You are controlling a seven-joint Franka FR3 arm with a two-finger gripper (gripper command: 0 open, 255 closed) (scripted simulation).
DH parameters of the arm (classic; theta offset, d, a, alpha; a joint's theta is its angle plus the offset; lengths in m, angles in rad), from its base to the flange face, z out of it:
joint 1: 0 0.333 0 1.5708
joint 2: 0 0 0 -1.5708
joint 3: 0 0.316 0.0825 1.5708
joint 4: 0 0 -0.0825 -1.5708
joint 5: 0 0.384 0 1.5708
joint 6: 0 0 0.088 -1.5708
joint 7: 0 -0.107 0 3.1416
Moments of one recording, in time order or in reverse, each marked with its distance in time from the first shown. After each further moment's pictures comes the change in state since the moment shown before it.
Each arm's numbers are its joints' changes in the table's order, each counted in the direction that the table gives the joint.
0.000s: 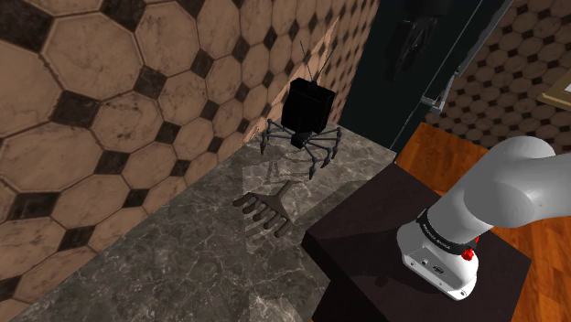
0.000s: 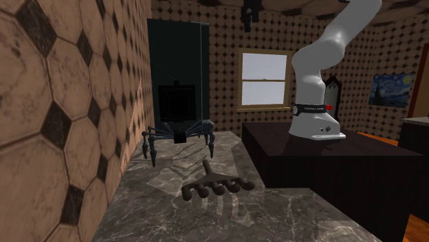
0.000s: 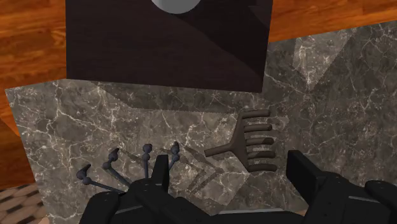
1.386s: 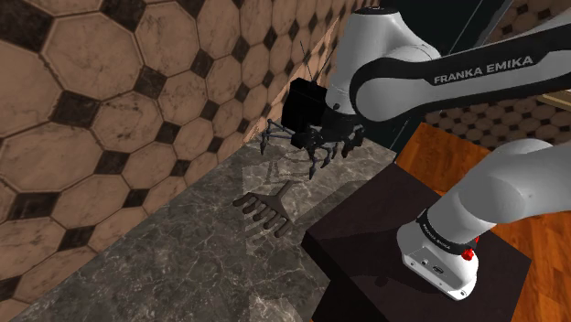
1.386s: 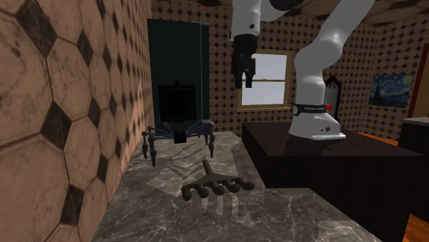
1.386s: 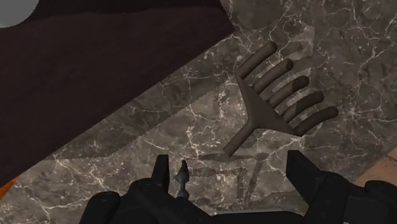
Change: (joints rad) arm -0.115 -0.168 0.505 -0.416 0.259 0.724 -0.763
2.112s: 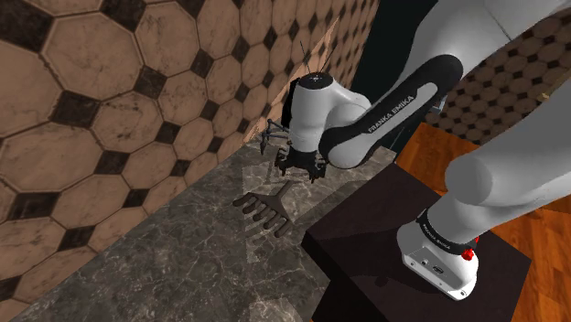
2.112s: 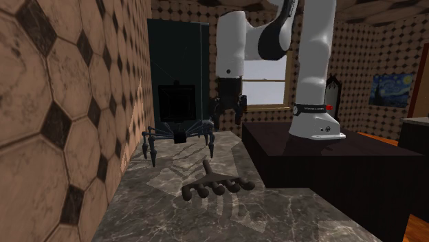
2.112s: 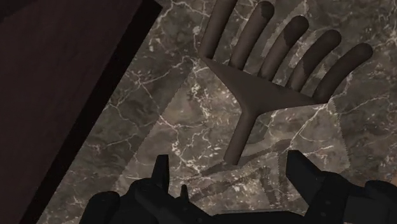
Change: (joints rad) arm -0.433 -0.609 0.439 0.089 -0.537 0.455 -0.847
